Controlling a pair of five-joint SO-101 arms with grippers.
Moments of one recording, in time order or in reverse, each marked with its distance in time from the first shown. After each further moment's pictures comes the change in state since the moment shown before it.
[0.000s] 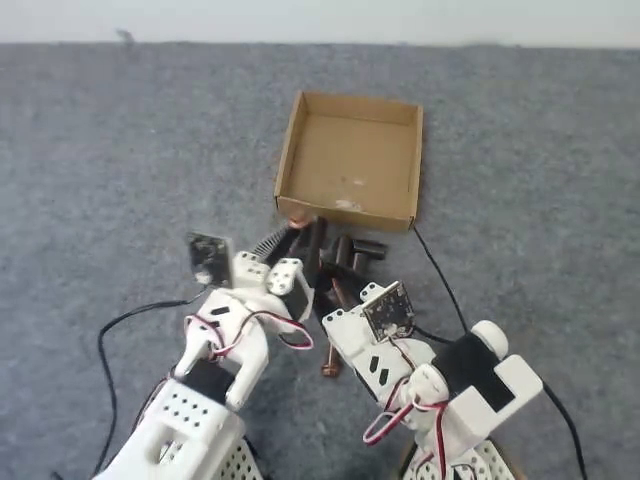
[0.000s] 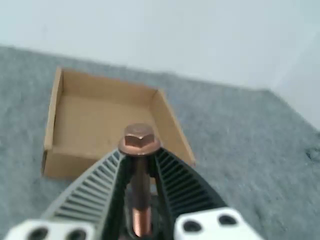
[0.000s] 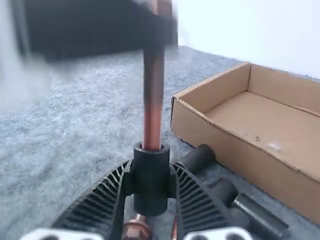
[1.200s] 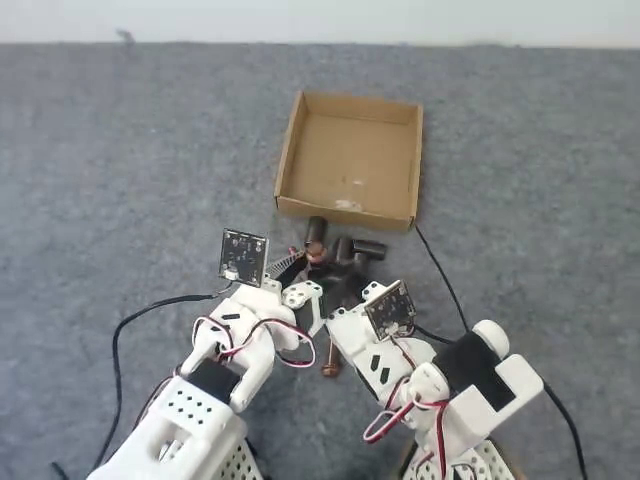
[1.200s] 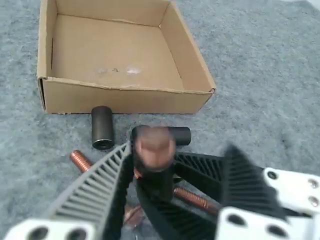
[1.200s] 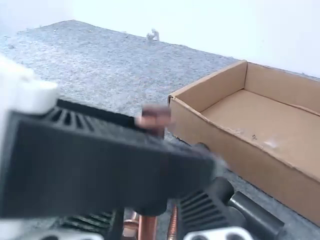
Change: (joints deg) left arm 2.5 3.9 -0.2 11.3 -4.3; right arm 0.7 0.1 0.0 0.1 0.1
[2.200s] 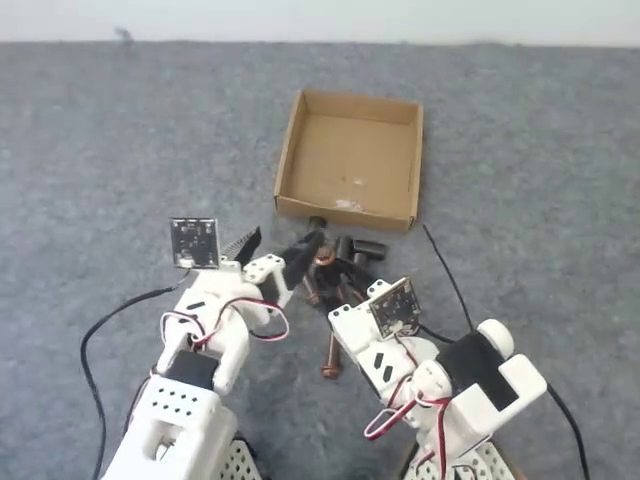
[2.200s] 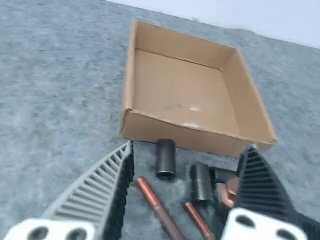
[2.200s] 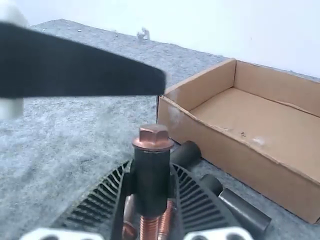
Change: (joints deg) left arm -14.0 0.0 -2.6 0.4 -0.3; right arm 1.9 0.0 0.0 0.0 0.0
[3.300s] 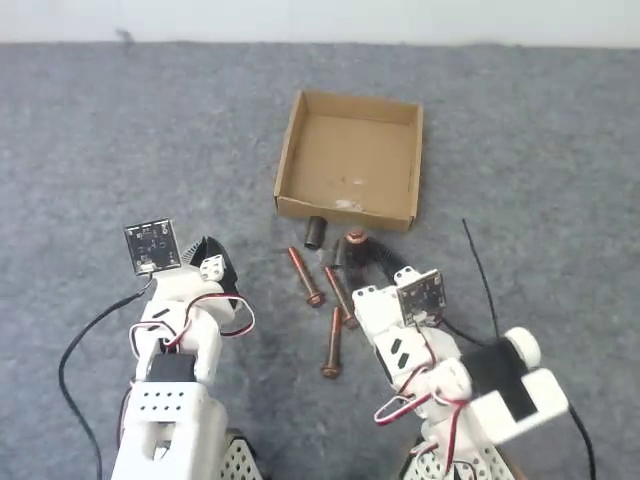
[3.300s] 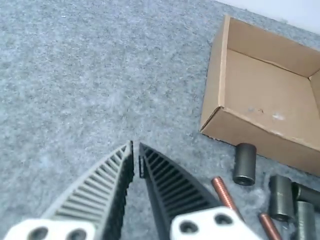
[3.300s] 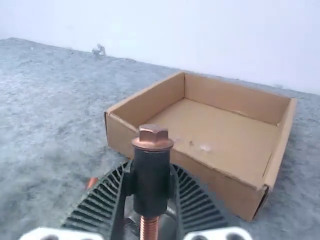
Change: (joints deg) left arm -14.8 0.0 2.0 3.2 -3.3; right arm 9.7 -6.2 1.0 1.6 0.0
